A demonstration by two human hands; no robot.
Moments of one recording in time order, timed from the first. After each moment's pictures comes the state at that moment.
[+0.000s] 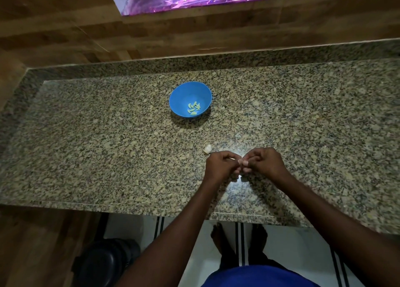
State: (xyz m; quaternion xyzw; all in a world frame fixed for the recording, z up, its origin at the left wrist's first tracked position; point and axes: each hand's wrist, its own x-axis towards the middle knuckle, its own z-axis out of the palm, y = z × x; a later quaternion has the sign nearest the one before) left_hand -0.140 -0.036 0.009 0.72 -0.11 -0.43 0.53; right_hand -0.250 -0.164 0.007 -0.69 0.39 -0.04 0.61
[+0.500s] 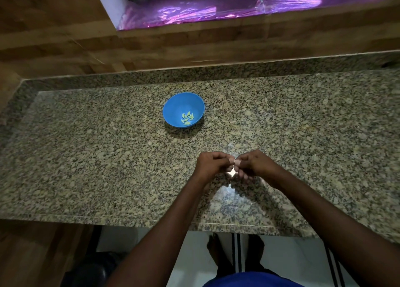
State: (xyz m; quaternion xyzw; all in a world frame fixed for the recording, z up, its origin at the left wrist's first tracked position) left_hand -0.118 -0.052 0.028 0.68 -0.11 -0.45 0.56; right_hand -0.241 -0.186 0.042 -0.66 0.30 0.07 0.68
